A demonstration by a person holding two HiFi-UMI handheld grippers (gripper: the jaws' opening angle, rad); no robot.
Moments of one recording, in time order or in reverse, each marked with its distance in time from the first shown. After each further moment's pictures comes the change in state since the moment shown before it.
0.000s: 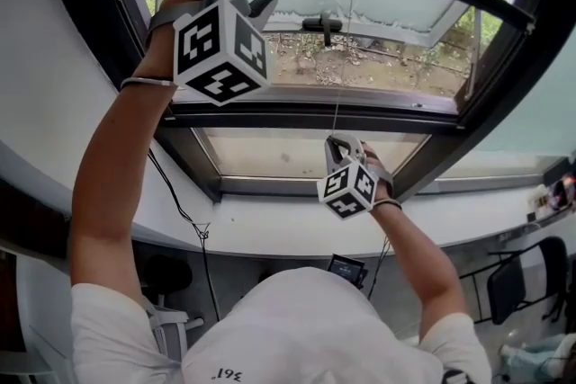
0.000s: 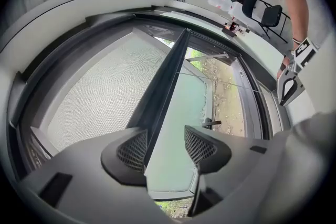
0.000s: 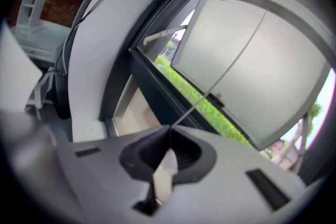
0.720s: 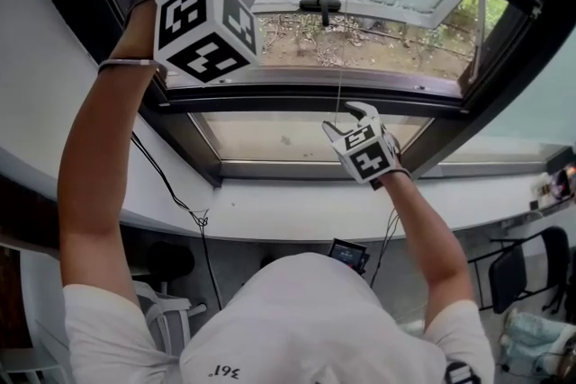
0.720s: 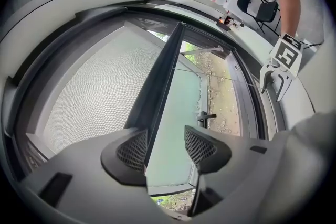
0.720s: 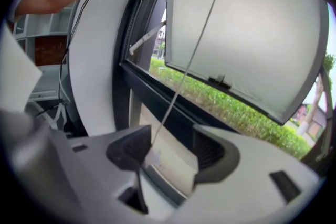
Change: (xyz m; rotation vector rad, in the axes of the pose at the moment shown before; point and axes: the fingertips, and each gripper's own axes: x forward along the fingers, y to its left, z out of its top) left arm 0.003 -0.006 -0.005 0.048 0.075 -0.061; right arm 0.011 -0.021 -0.009 0.281 0.016 0.193
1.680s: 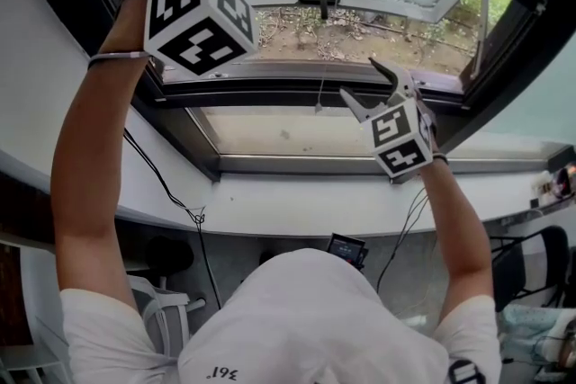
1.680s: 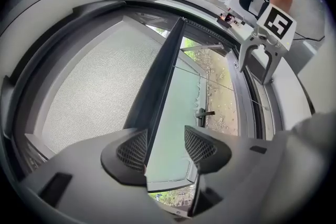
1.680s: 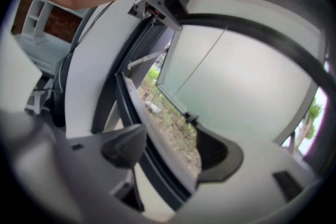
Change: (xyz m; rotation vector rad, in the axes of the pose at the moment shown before) left arm 0.002 -0.001 -0.002 -0.012 0.049 -0.022; right arm -0.077 -0.057 0.084 -0.276 -0.199 -0.180
